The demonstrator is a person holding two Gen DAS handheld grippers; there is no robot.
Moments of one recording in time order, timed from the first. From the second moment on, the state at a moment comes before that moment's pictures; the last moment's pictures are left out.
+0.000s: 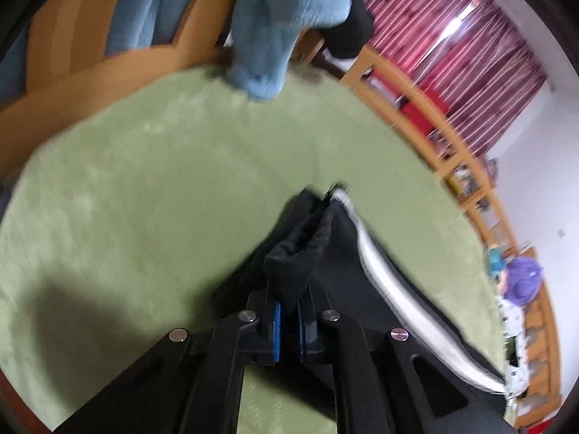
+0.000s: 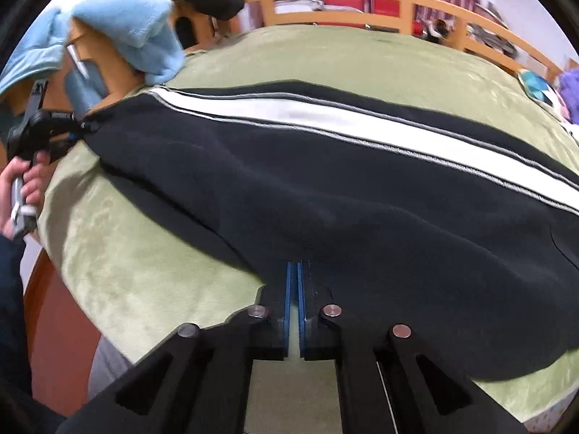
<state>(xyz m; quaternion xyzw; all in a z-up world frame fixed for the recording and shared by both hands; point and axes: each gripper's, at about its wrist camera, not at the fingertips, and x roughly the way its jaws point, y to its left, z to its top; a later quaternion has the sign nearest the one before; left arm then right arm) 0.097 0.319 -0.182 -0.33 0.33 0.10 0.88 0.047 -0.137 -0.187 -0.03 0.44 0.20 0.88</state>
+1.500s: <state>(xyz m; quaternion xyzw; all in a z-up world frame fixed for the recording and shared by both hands) 0.073 0.158 -0.205 -0.23 0.45 0.13 0.85 0.101 -0.603 -0.197 0.41 0.24 -0.07 0.88</state>
